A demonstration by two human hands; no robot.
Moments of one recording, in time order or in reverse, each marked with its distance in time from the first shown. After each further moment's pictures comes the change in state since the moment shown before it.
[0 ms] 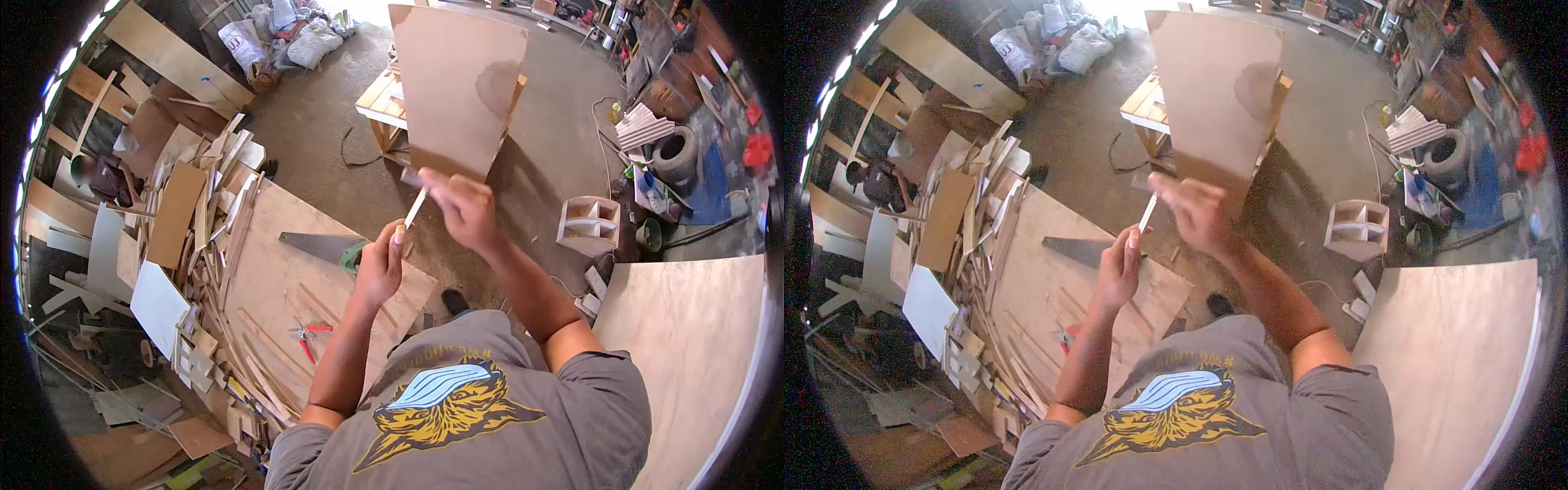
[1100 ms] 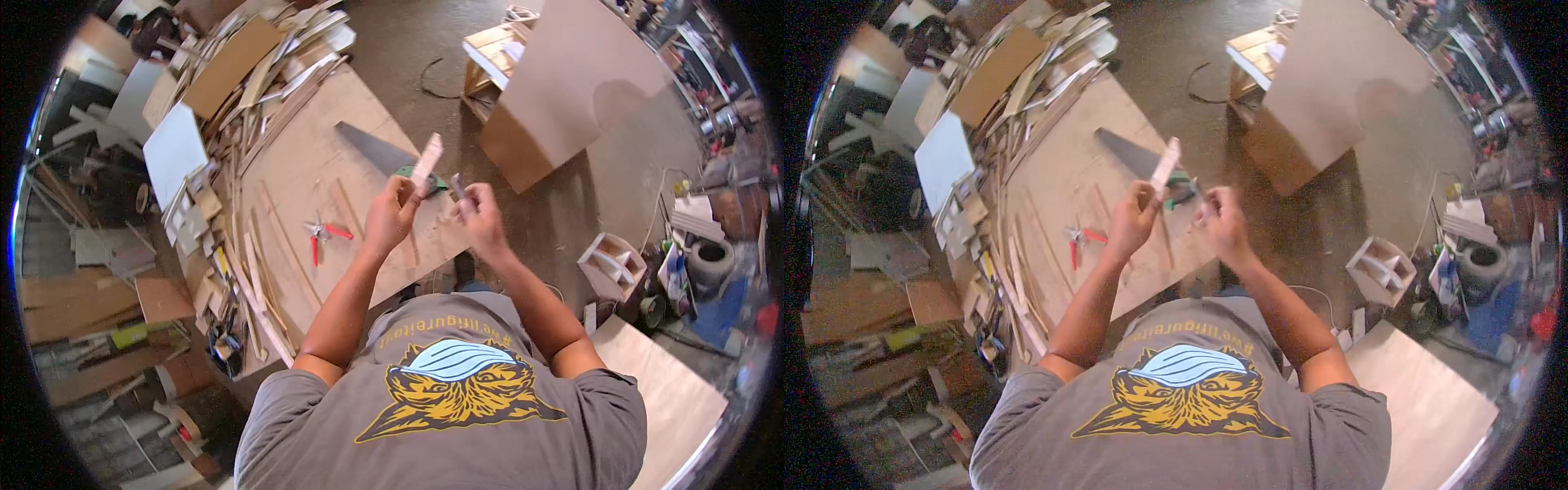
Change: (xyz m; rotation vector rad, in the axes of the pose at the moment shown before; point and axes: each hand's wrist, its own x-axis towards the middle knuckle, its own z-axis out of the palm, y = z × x) left_hand -0.076 -0.099 -0.049 0.158 0.471 -0.217; right_hand -0.146 -0.005 0.134 0.603 -0.380 0.836
